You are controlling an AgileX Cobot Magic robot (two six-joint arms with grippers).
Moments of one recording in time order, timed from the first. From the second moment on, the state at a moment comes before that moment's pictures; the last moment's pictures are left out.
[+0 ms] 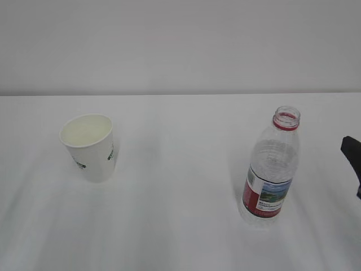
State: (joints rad) left arm -0.09 1.20 0.00 -0.05 -1.01 -0.03; right arm 0.07 1.10 -0.09 -0.17 -0.73 0.01
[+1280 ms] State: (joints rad) left arm -0.09 1.20 0.00 0.13 -0.98 -0.07; right arm 0.07 1.35 0.01 -0.53 -1.03 0.06
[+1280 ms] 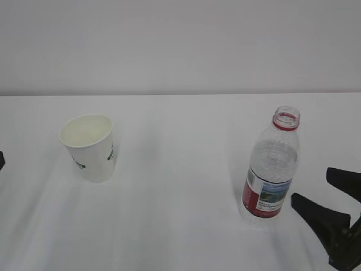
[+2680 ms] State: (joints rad) left arm -0.09 1.20 0.00 0.13 -0.97 -0.12; right arm 0.07 1.71 -0.06 -0.54 -1.15 -0.02
